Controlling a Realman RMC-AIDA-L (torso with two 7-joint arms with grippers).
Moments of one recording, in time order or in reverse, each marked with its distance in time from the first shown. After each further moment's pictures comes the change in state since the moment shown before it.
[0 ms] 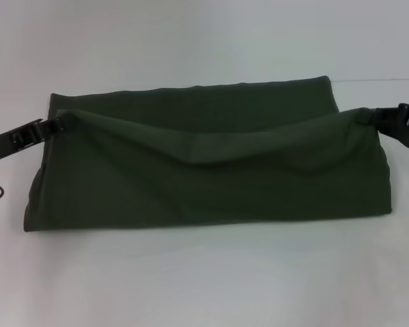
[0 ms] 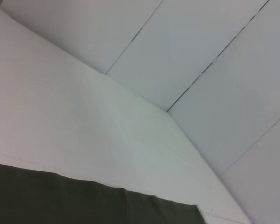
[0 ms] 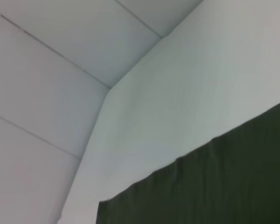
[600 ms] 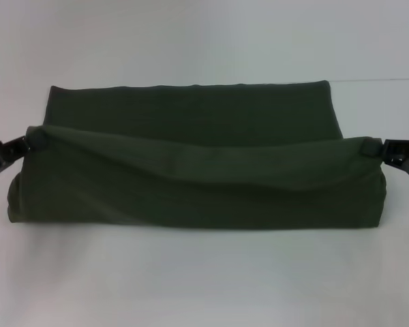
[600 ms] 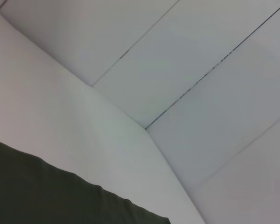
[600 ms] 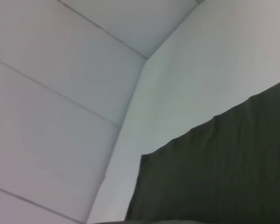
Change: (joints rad) left arm 0.093 0.004 -0.146 0.004 0.002 0.205 -0.001; right arm -0.084 -0.015 0.005 0.001 0.021 -0.232 -0.043
